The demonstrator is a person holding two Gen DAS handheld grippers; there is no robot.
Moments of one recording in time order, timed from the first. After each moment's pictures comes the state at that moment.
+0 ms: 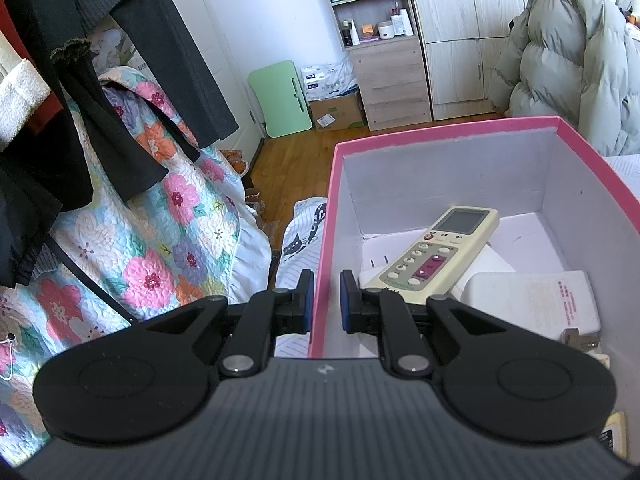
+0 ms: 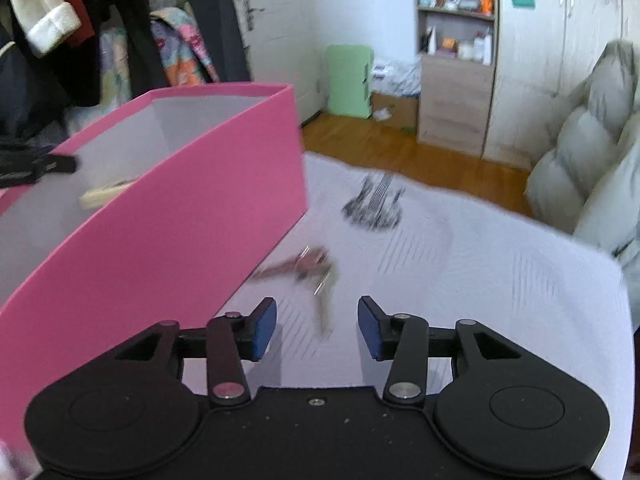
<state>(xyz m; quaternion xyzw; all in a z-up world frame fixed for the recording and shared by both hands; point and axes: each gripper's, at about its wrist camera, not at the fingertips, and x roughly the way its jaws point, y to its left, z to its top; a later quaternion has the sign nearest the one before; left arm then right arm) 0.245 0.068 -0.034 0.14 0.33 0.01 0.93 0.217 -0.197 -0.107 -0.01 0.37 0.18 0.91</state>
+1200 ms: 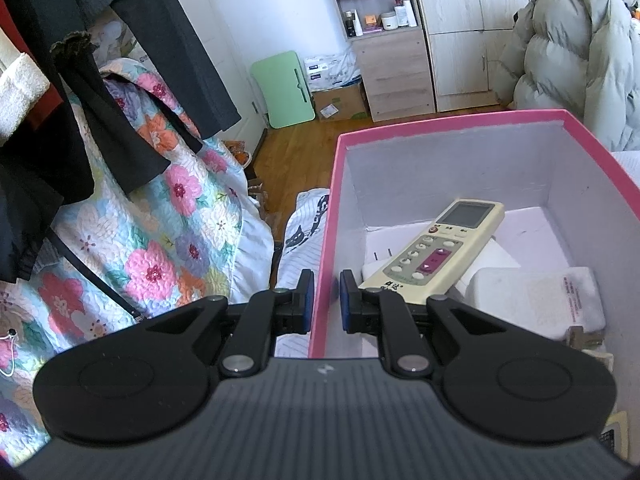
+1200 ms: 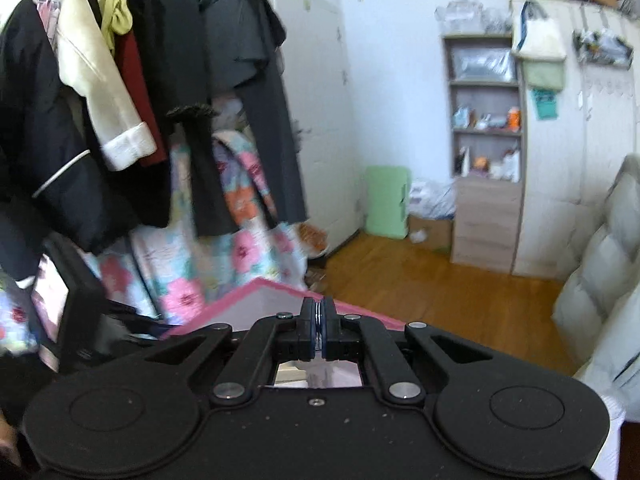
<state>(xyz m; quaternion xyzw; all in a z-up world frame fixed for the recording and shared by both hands) 0.250 0.068 -0.037 0.14 0.35 0.01 0.93 0.180 -0.145 0.036 0.03 0.22 0.23 0.95</state>
